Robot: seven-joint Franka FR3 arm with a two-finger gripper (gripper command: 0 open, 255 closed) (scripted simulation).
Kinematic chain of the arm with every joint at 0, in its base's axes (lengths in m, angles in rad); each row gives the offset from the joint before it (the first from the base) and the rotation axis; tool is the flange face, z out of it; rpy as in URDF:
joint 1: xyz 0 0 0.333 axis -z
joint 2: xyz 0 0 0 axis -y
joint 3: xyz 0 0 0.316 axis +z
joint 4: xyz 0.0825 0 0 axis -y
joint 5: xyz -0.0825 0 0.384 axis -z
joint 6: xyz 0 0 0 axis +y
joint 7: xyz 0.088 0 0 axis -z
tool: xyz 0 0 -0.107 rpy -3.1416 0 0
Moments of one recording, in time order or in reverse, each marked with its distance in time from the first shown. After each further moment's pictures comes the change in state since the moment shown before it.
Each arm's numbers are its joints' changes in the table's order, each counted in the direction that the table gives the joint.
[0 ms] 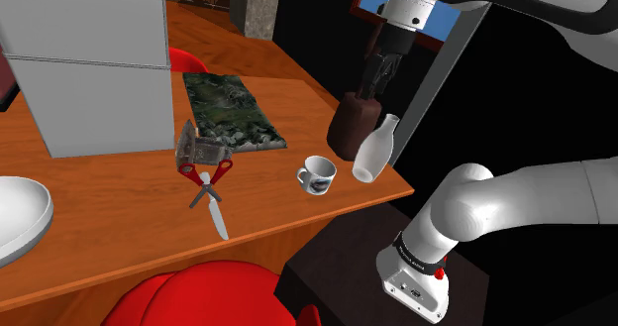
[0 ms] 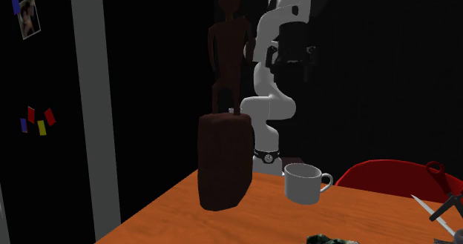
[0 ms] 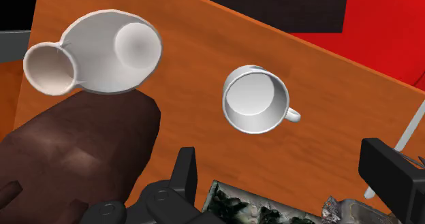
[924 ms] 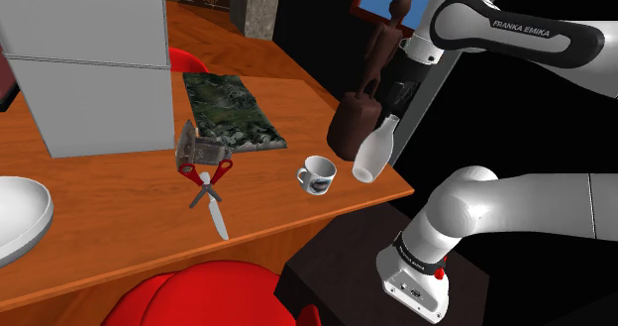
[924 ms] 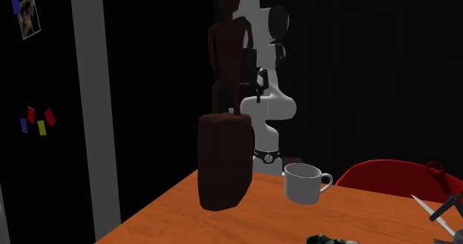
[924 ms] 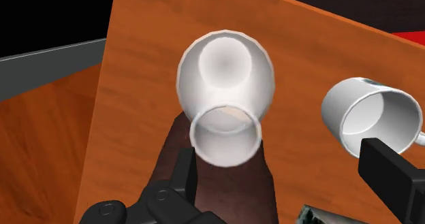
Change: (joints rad) arm 0.127 0.095 -0.227 -0.214 0.202 -0.165 -0.200
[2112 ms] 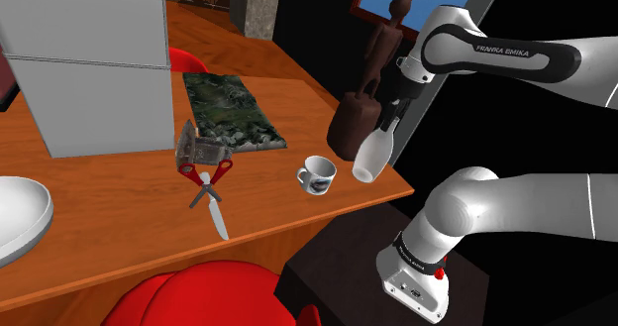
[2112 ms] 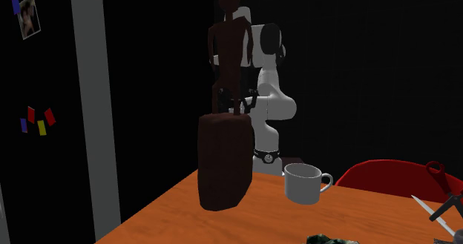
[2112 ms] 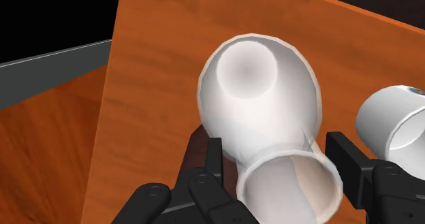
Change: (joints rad) arm 0.033 -0.006 -0.065 -0.121 0.058 -0.140 -0.033
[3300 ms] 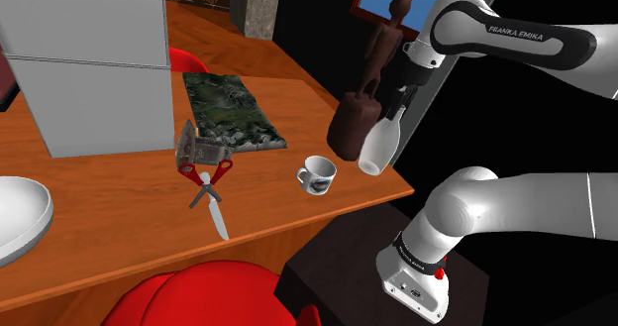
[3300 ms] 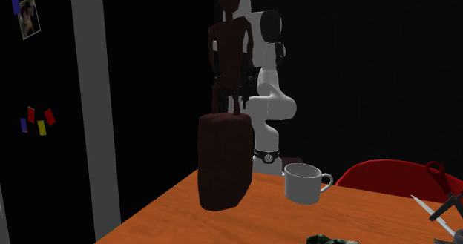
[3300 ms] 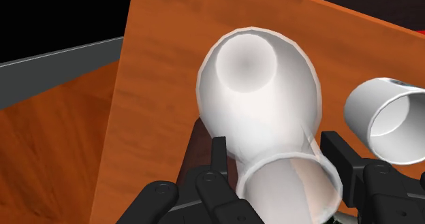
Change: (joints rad) arm -0.009 -0.006 0.017 0.108 -0.018 0.102 -0.005
